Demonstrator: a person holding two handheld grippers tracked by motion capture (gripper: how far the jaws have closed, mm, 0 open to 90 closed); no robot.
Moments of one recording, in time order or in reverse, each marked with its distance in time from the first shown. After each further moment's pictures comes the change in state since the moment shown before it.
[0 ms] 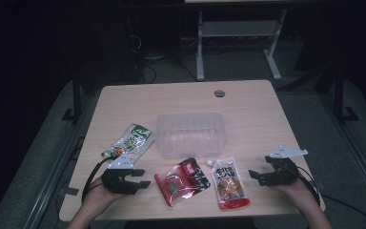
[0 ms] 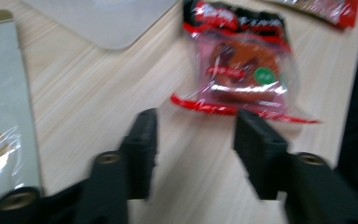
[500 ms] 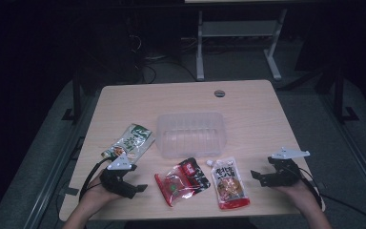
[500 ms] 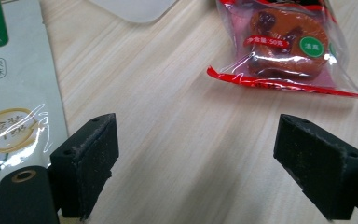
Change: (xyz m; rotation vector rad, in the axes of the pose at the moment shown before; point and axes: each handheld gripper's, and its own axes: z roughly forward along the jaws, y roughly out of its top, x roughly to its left) left arm 0.016 -0.015 0.007 0.038 0.054 0.035; right arm -0.001 -0.004 -0.004 -0.002 -0.033 0.009
